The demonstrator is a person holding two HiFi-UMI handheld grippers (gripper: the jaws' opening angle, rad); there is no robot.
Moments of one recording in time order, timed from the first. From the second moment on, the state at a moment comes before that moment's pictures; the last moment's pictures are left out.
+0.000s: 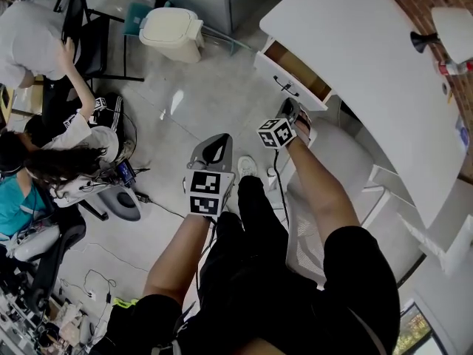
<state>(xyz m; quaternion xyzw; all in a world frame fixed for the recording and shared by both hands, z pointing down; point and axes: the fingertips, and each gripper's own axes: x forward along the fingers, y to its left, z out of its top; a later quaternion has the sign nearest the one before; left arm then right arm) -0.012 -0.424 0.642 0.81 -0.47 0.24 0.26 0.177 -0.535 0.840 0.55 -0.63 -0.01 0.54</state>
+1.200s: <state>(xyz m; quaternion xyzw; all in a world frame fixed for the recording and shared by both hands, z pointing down) -0.121 -0.306 0.382 0.82 -0.55 0.10 0.12 -0.016 -0.341 0.347 0.57 -0.82 0.00 0.03</state>
